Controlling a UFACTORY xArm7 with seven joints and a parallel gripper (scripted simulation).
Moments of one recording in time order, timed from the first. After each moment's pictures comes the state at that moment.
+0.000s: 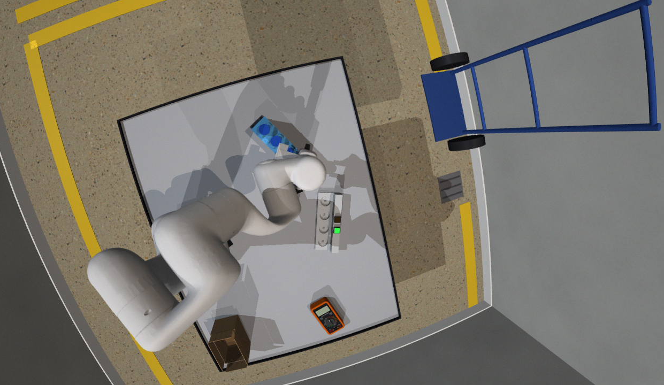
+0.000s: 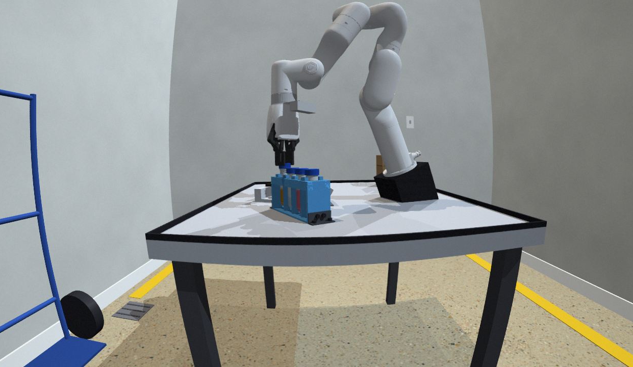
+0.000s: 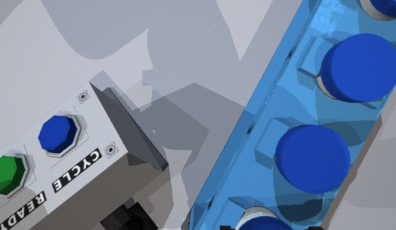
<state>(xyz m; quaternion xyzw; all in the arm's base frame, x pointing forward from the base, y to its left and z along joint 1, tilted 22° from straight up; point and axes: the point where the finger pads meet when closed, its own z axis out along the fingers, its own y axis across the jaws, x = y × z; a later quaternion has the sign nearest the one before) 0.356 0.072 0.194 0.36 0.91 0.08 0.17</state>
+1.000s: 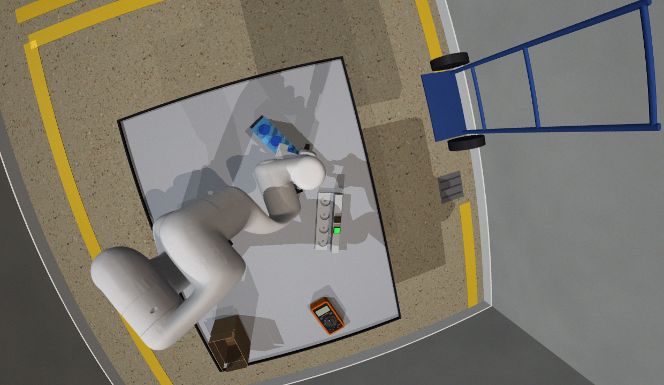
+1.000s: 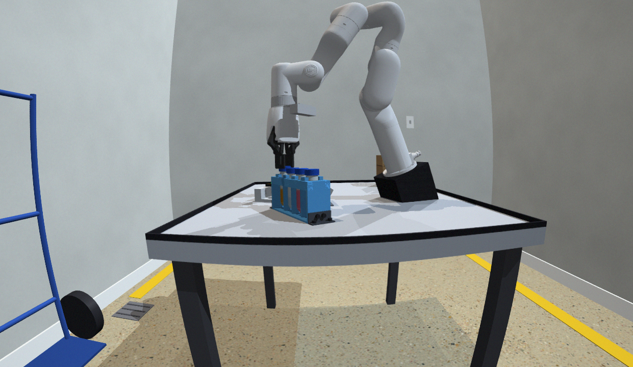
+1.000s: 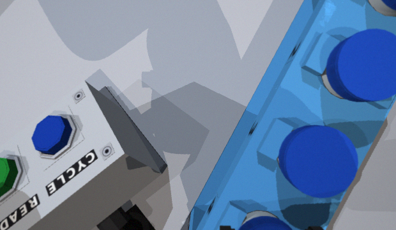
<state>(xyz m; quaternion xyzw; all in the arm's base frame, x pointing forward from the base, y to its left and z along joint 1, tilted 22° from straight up) 0.359 0.072 0.187 0.36 0.91 0.08 0.17</state>
